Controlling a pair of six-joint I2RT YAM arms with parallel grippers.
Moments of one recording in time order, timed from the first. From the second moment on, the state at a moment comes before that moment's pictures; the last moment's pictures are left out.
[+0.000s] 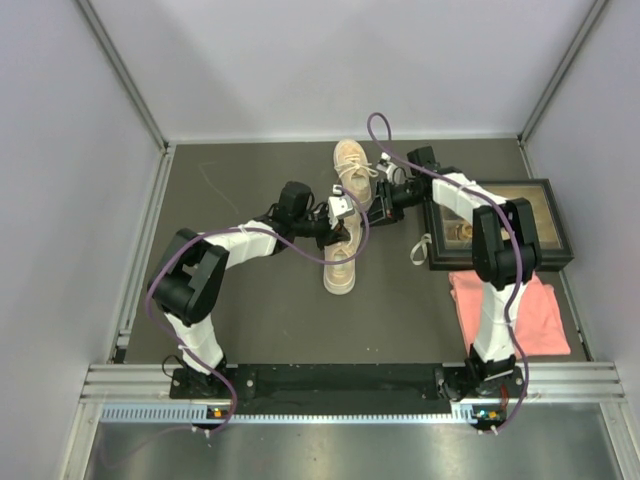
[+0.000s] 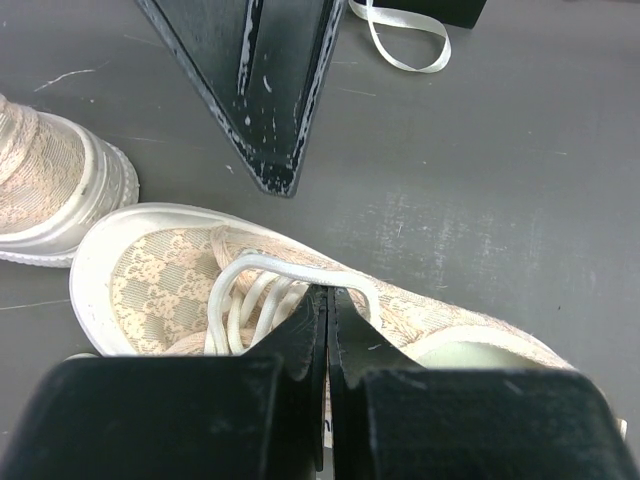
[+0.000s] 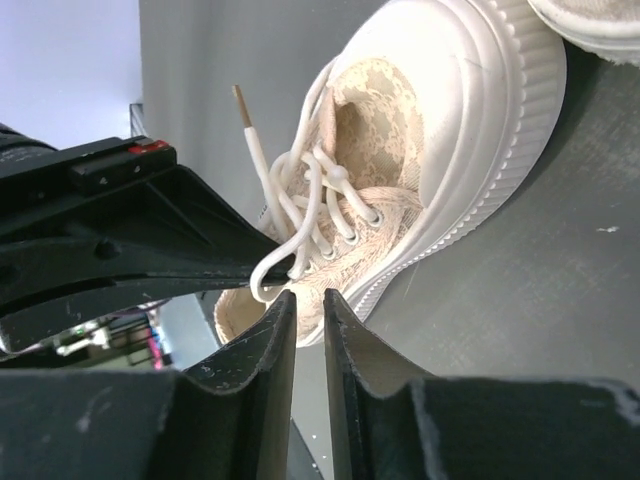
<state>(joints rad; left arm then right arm) -0.53 1.80 1.05 0.18 0.73 0.41 0.27 2.02 1.49 -0.54 -0.94 0.23</state>
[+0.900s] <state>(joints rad) -0.53 1.80 1.05 0.20 0.74 0.39 0.30 2.08 1.46 -0.50 -1.05 0.33</state>
